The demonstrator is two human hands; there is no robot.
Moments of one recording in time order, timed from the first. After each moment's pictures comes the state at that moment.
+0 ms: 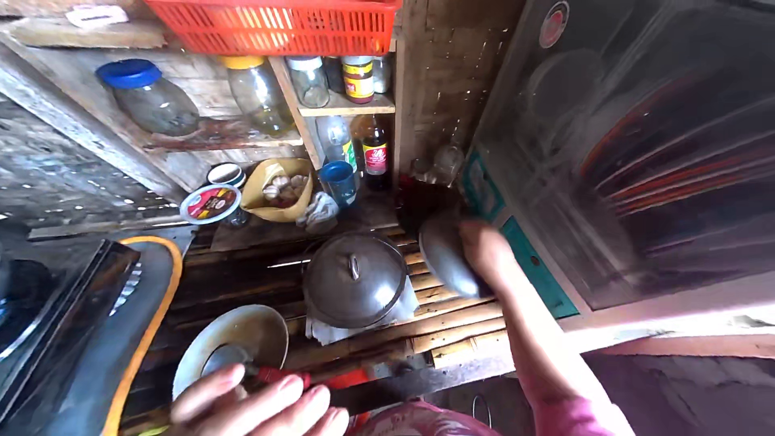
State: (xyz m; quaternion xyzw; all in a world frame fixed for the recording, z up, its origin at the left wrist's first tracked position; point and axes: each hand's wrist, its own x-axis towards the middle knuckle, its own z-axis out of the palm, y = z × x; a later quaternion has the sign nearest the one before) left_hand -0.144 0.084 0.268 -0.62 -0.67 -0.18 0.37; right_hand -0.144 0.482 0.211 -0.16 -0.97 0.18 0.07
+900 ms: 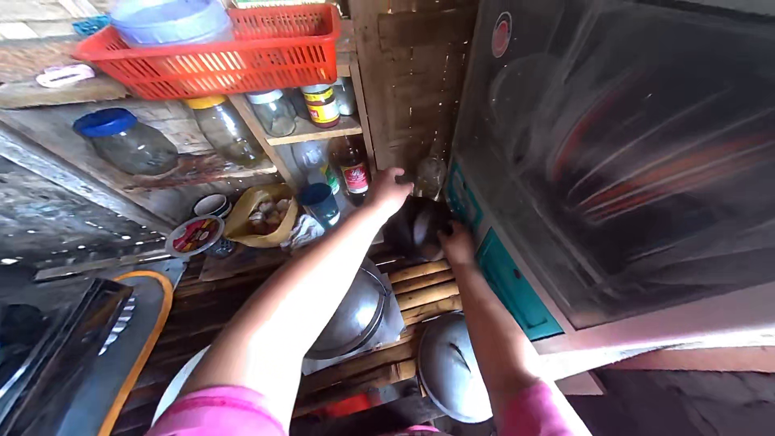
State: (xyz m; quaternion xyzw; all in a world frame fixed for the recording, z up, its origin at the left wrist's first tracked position) left_hand -0.354 0.409 0.252 -0.24 -0.87 -0.41 -0.12; right_hand -0.225 0.546 0.107 -0.34 -0.83 0.42 0.14
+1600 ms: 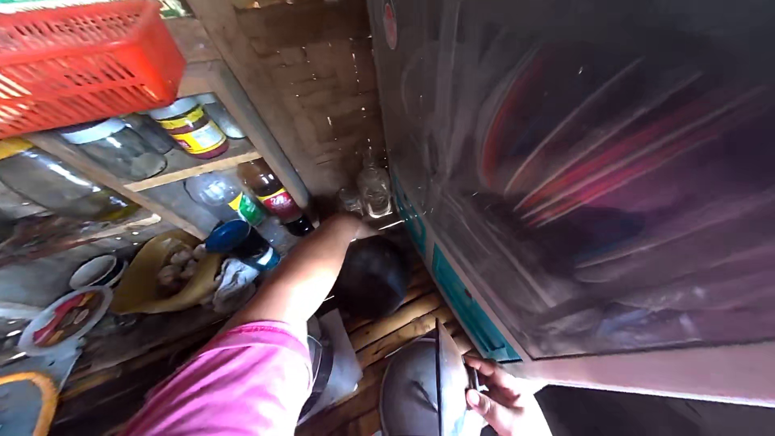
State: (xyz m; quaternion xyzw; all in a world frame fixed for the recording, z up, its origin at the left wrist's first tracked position) left_hand -0.405 0.512 0.145 -0.29 -0.92 0.09 -0.26; right_hand 0.050 0.506 0.110 -0.22 -0.55 0.77 0.23
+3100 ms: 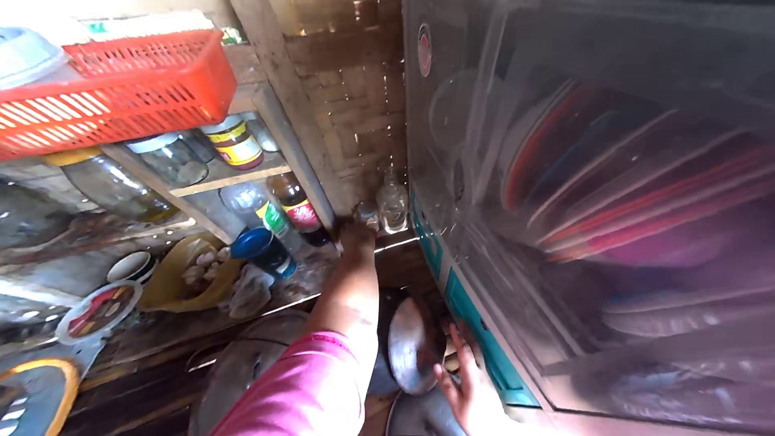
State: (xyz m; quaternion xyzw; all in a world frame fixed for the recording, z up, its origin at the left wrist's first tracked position) left_hand -0.411 0.510 0.111 -0.15 -0.98 0.03 -0.12; right_hand -0.035 0.516 0.093 -0.23 -0.85 0.44 0.19
